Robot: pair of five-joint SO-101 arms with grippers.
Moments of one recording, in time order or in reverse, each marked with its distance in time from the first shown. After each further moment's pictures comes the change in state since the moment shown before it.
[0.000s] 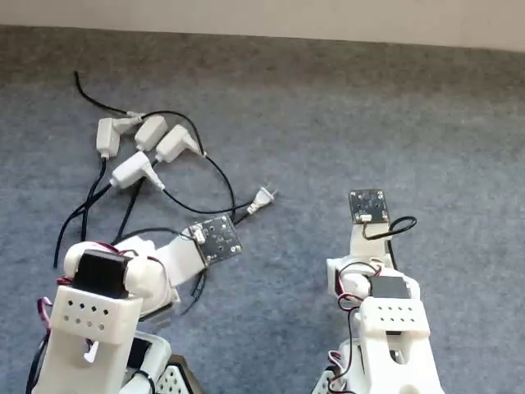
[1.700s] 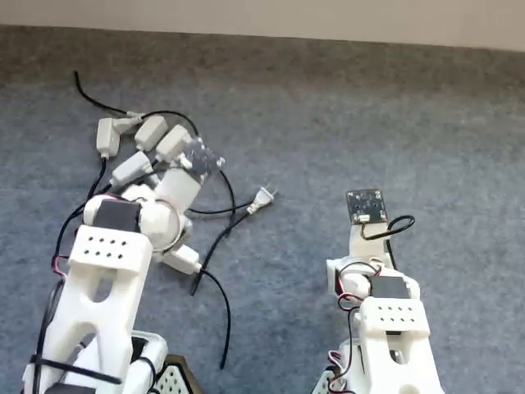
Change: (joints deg) left arm -5.9 22.0 -1.8 -33.8 16.4; right arm 0.0 0.0 0.0 0.0 1.8
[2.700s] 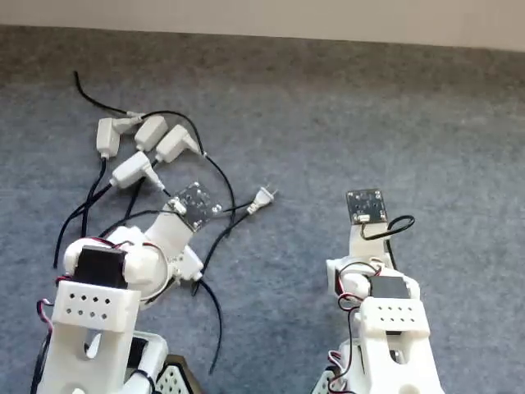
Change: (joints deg) left arm 0.6 -20.4 7.2 21.5 -4.7; right arm 0.0 0.0 0.0 0.0 0.0
